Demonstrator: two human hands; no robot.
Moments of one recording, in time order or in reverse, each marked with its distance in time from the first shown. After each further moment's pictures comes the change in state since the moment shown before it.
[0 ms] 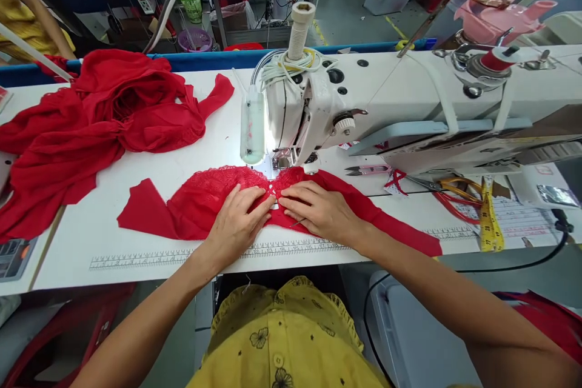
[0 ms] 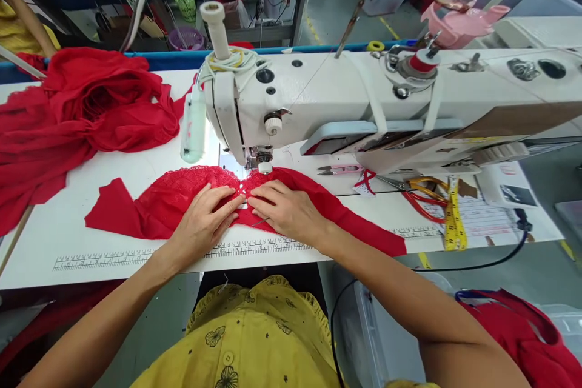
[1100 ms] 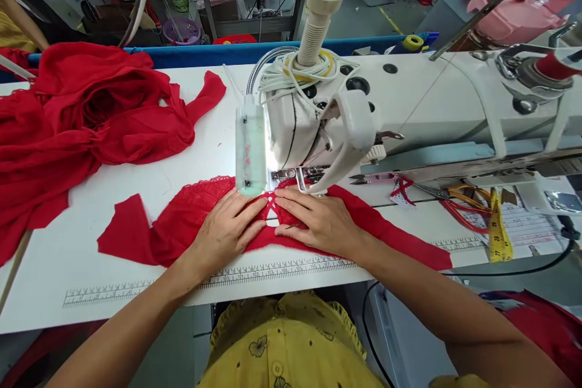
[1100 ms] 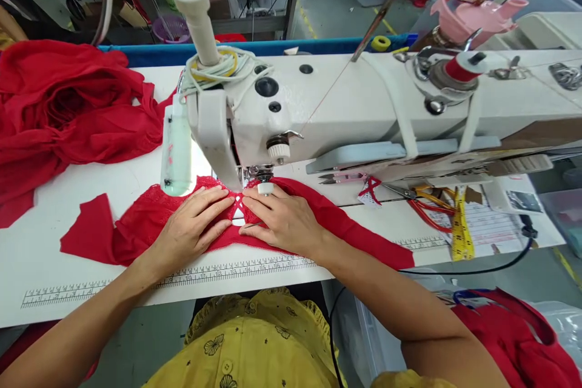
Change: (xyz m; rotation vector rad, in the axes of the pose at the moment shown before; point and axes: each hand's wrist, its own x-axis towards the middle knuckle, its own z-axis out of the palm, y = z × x) left_hand 0.014 -0.033 -0.002 -0.084 0.004 0.061; right_hand 0.015 0.002 0.004 -0.068 -0.016 0.098
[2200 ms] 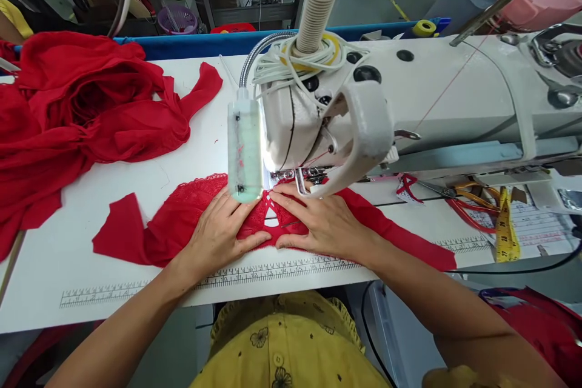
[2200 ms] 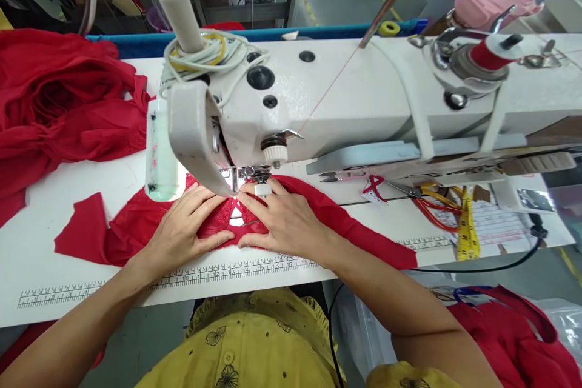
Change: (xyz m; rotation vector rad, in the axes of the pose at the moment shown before) left_hand 0.000 0.000 -0.002 0.001 -0.049 -0.048; right_hand 0.008 -0.002 -0.017 0.031 -0.243 0.067
